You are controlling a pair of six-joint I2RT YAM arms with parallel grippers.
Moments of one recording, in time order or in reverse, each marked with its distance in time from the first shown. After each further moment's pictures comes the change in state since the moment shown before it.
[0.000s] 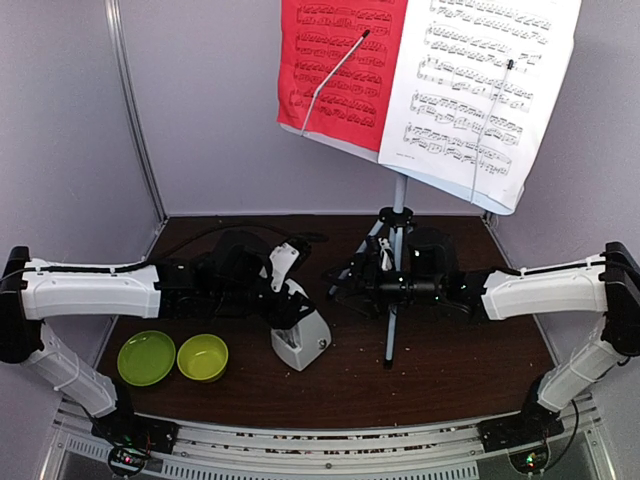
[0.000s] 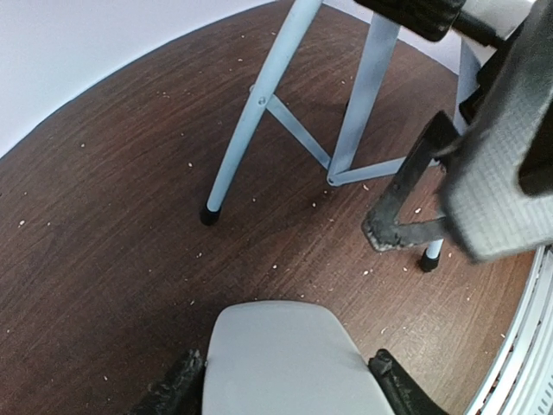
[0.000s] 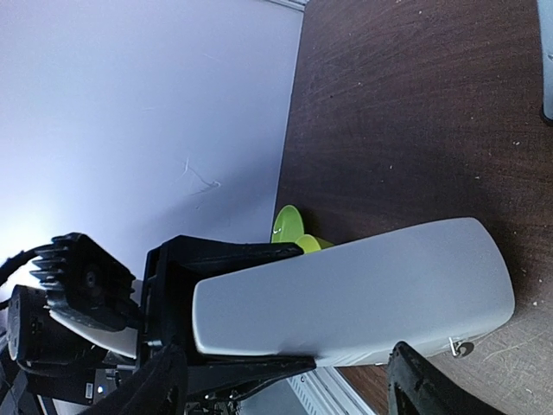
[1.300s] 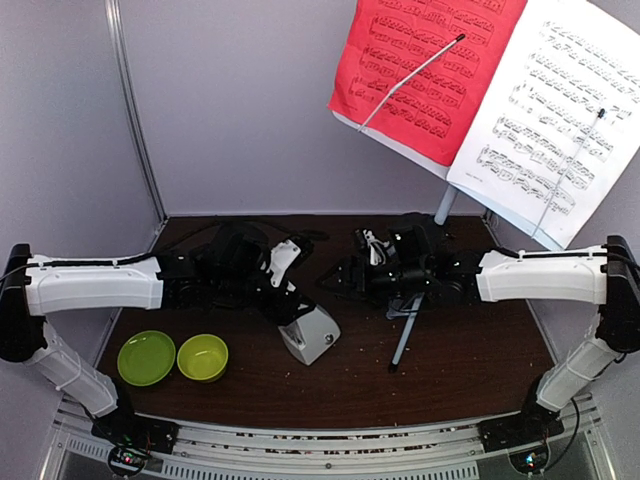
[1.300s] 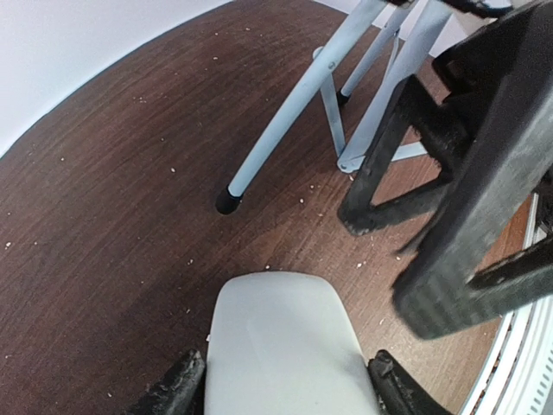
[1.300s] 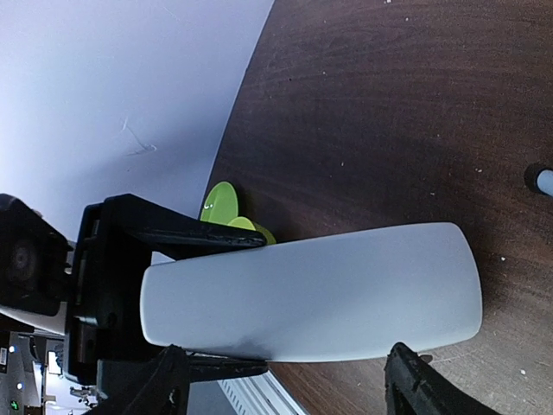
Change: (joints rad) left arm 0.057 0.023 0.032 -0.026 0.140 0.090; right arm 0.007 0.029 0.181 -0.344 0.010 -0.323
